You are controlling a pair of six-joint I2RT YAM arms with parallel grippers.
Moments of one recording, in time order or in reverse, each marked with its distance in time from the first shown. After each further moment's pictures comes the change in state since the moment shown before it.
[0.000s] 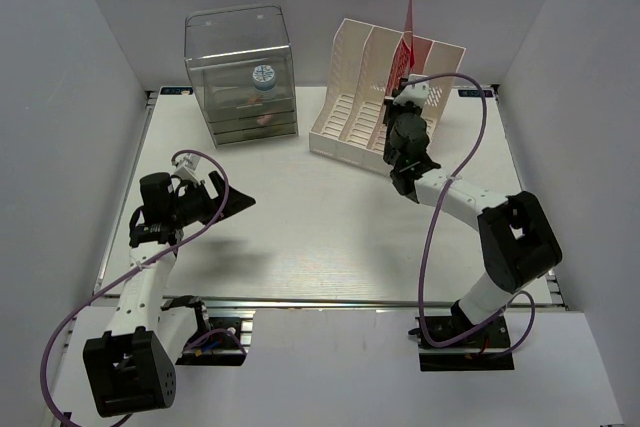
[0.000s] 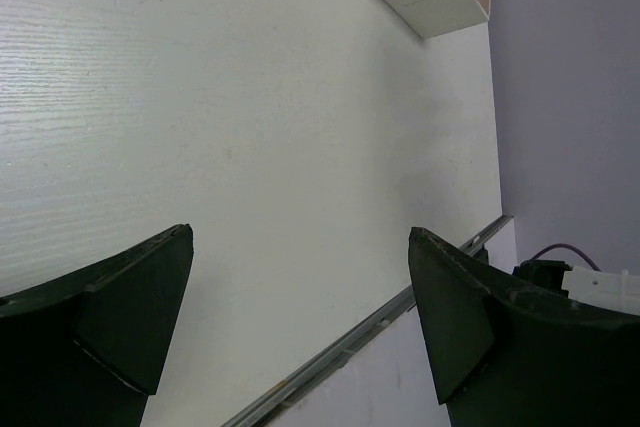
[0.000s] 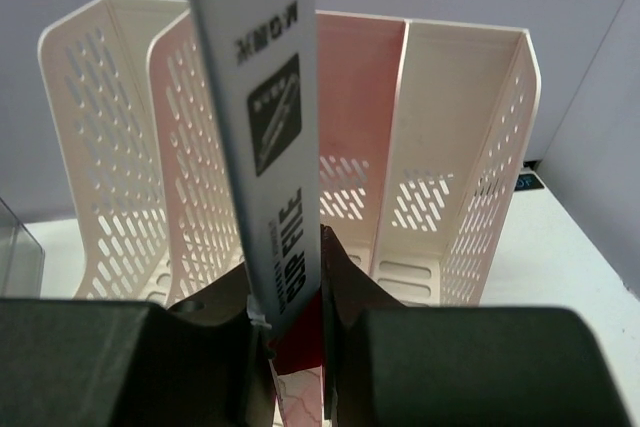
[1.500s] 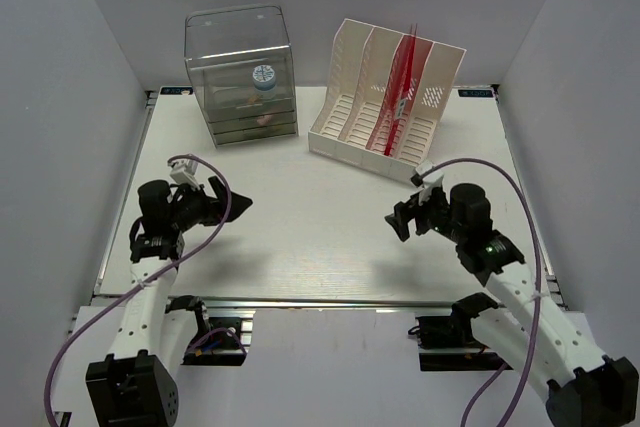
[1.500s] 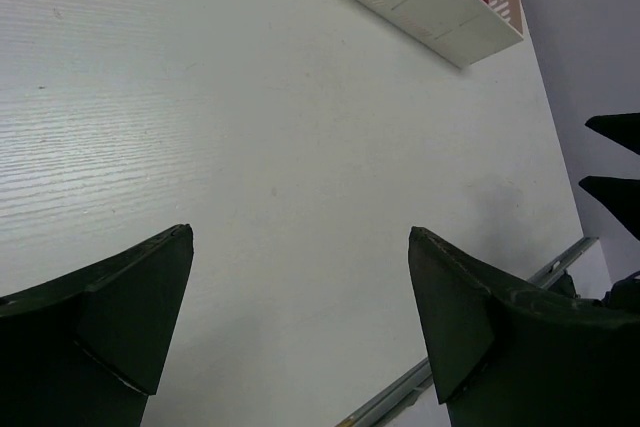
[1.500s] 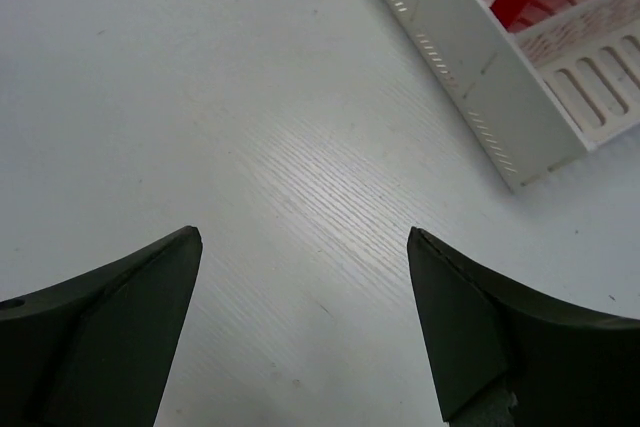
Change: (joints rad) left arm -0.008 -0.115 -0.063 0.087 -0.087 0.096; right arm -0.122 -0.875 -0.486 -1.008 -0.990 -0.045
